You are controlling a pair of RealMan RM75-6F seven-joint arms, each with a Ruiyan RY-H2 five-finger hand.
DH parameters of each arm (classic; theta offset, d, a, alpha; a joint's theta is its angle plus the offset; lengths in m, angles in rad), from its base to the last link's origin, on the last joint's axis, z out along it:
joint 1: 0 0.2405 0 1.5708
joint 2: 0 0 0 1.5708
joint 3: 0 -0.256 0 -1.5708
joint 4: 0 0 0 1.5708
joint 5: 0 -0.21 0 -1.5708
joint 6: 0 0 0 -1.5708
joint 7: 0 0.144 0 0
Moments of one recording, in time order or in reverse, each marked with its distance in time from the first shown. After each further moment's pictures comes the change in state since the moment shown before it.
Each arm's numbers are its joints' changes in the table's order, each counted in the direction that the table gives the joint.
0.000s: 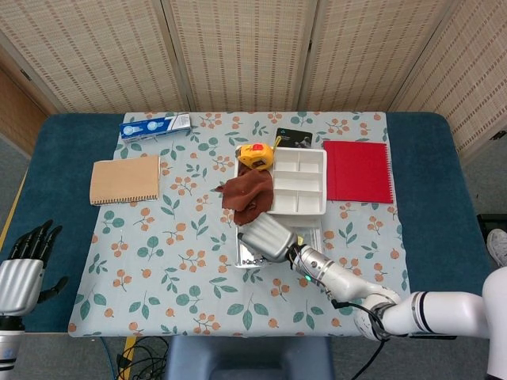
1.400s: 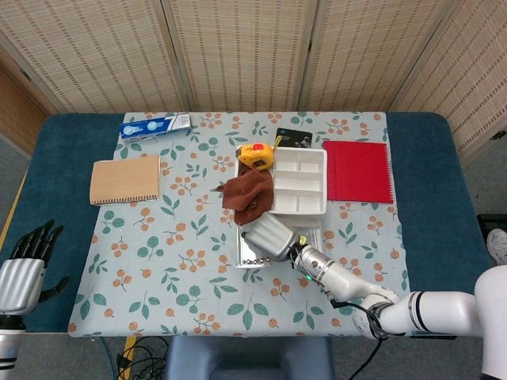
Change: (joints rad) left arm -0.004 0.003 -0.001 -0.010 0.000 0.010 -0.017; right arm 0.001 0.027 0.026 -0.038 -0.007 -0.023 -0.017
